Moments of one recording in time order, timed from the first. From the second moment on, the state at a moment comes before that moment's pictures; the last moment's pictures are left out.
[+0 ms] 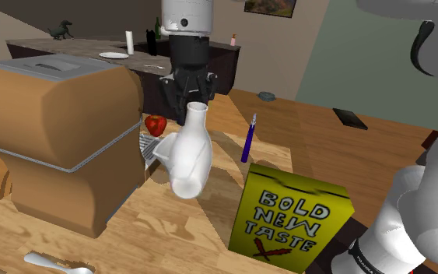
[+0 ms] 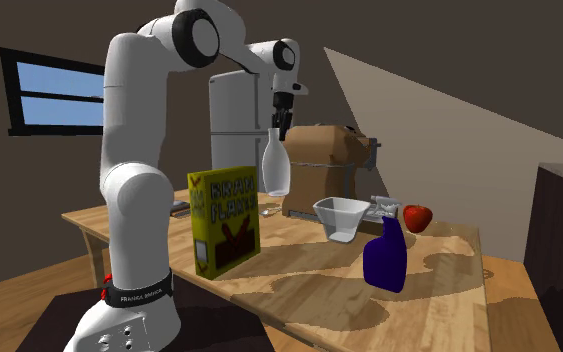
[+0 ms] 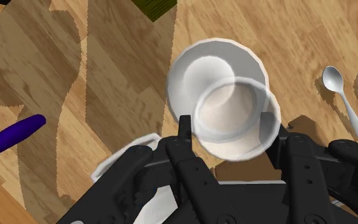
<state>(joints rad) 0.30 0.09 0.32 -1.53 0.04 1.52 0.60</state>
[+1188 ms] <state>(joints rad) 0.46 0.37 0.38 -1.47 -0.05 1.73 0.82</state>
